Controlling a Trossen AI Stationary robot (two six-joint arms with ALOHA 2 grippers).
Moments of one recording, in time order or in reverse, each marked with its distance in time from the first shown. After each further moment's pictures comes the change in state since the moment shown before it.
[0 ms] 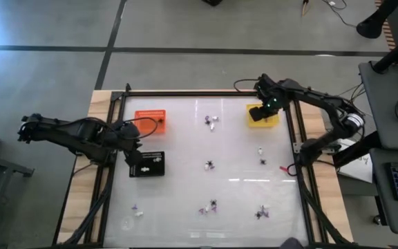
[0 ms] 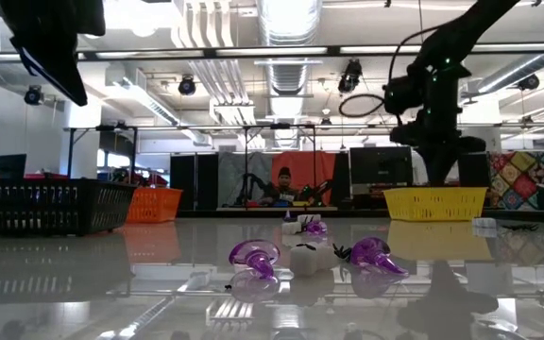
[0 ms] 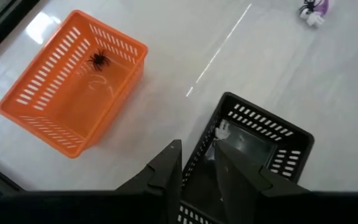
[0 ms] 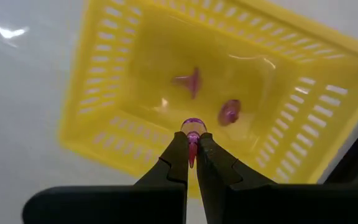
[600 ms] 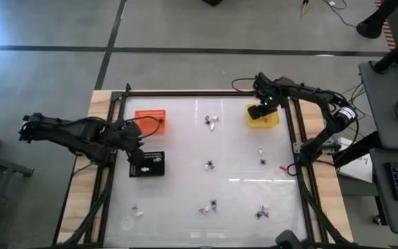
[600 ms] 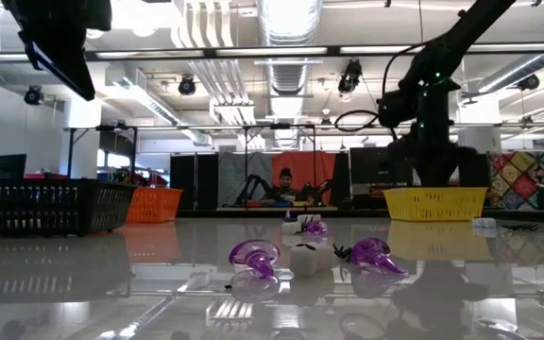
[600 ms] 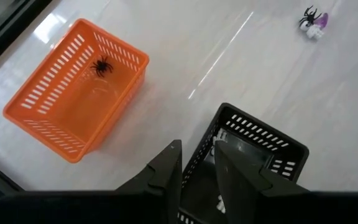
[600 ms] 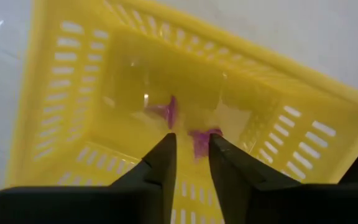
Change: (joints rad) left arm 0.000 0.051 0.046 -0.003 -0.017 -0.026; right arm -0.024 0.099 0.037 0.044 0.056 -0.030
